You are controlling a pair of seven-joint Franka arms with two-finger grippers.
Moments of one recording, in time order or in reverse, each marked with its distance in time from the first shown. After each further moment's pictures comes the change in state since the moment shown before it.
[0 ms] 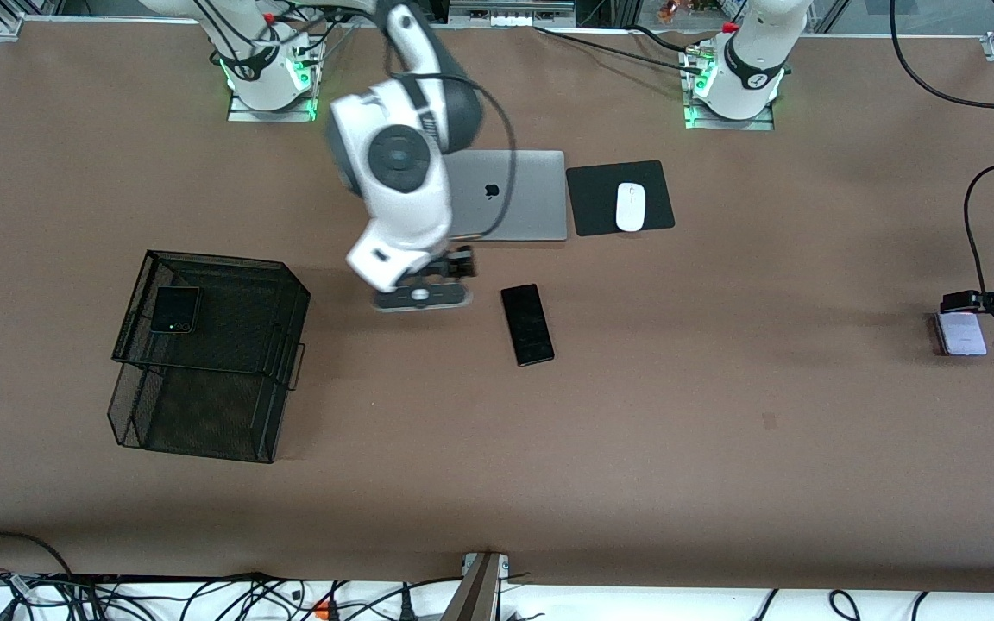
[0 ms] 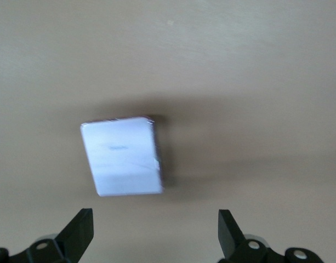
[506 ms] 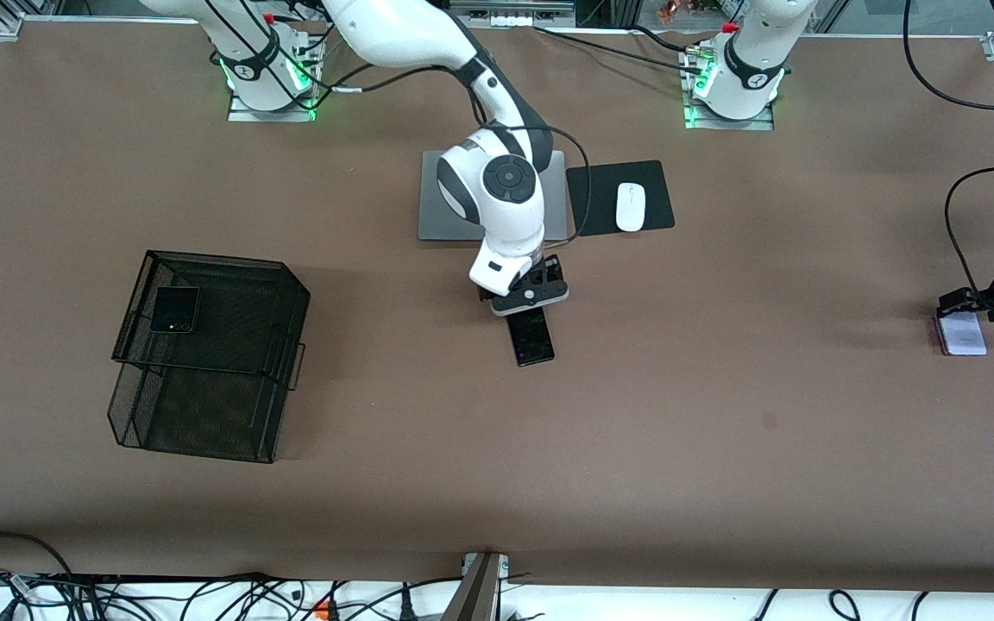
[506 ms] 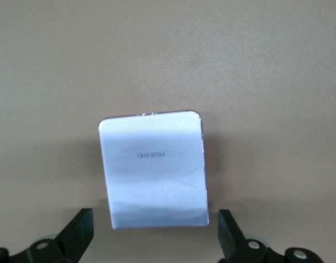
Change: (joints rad) left arm 0.120 0.082 -0.012 -0.084 0.000 0.262 0.052; right arm -0.003 0.252 0.184 0.054 0.006 0.398 0.019
